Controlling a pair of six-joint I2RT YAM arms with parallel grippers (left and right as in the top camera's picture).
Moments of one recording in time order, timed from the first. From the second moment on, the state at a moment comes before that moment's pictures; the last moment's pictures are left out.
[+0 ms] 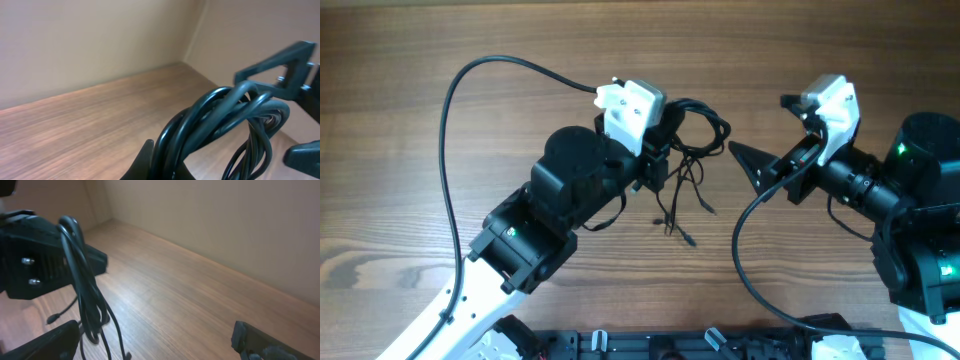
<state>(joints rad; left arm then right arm) -0.72 1.11 1.10 -0.18 0.08 -0.22 0.13 0.94 1.21 -0.67 -0.60 -0.17</state>
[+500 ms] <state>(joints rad) -0.72 1.11 1.10 -0.18 0.19 -0.23 0.13 0.94 1.21 -0.67 -0.60 -0.19</state>
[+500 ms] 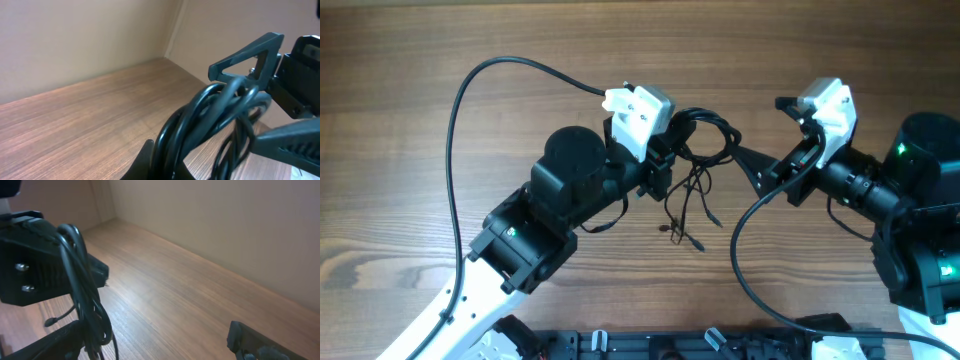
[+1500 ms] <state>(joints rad) -0.67 1.11 1.10 -0.20 0.26 -0.20 0.13 0.94 1.21 -0.67 -0.49 -0.19</state>
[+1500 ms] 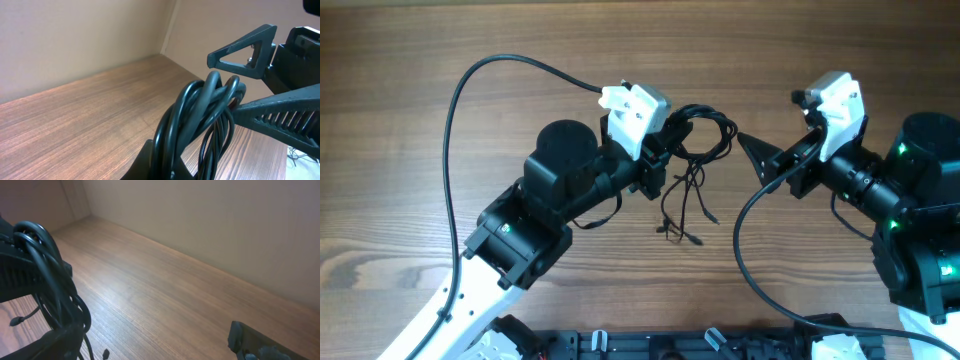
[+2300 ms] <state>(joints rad) -0.67 1.11 1.10 -0.13 0.62 -0.15 0.13 0.94 1.21 -0.66 -0.61 -0.23</state>
